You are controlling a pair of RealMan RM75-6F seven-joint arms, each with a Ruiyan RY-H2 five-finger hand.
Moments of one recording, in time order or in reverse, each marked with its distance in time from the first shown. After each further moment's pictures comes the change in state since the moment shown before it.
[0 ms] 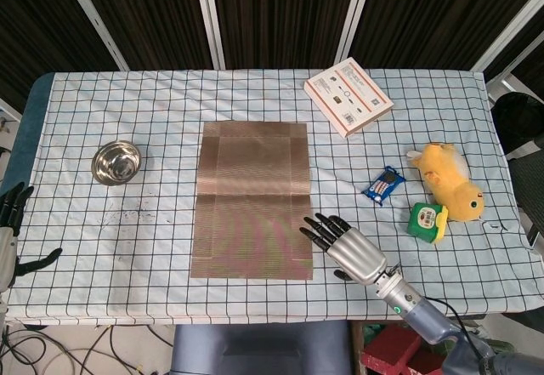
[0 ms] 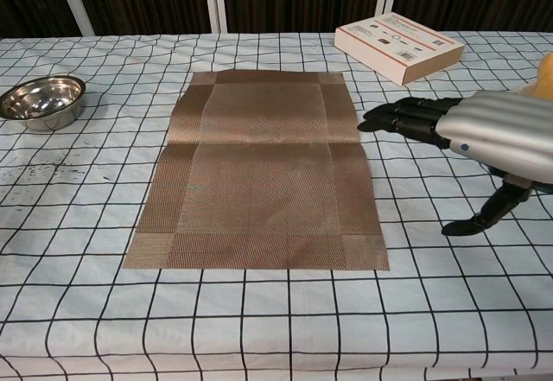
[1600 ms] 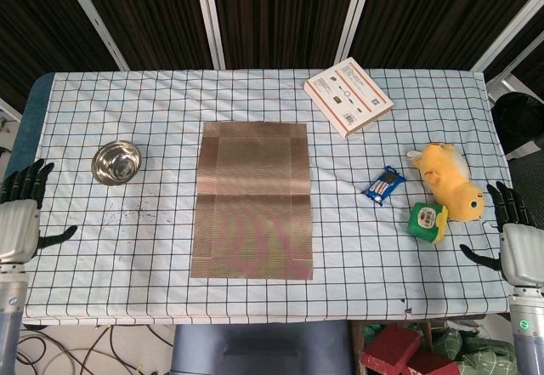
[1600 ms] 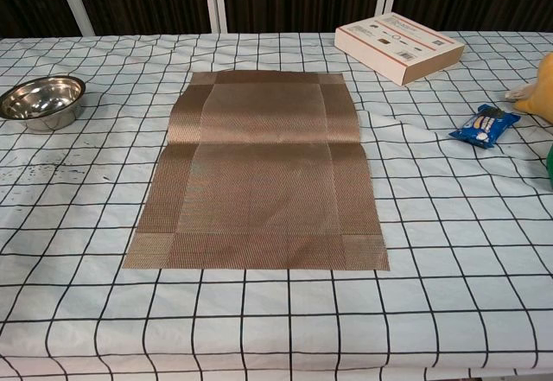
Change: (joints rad) left arm -0.121 -0.005 -0.029 -0.085 -0.134 -0.034 0.186; right arm -0.389 0.233 0.141 -0.039 0.393 0.368 0.256
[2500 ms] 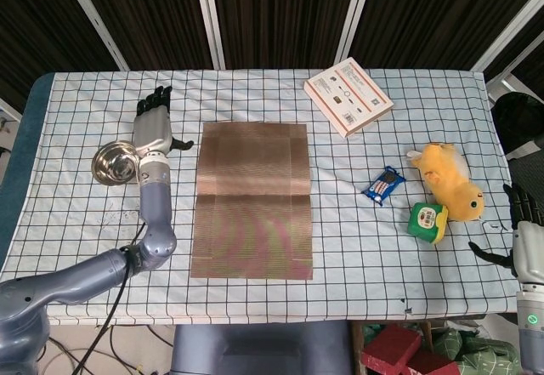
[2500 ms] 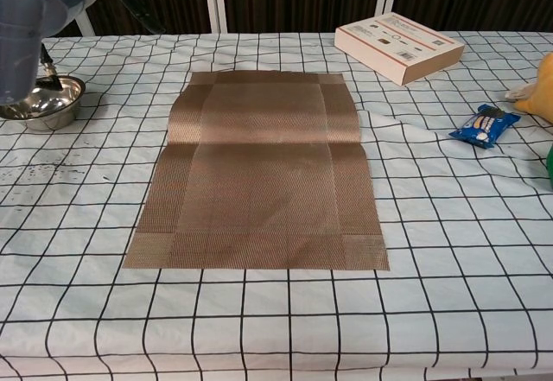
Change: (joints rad) left arm -0.736 -0.615 -0.556 0.631 -0.767 -0.376 0.473; right arm -0.002 0.021 0.040 -0.031 0.140 -0.068 0.053
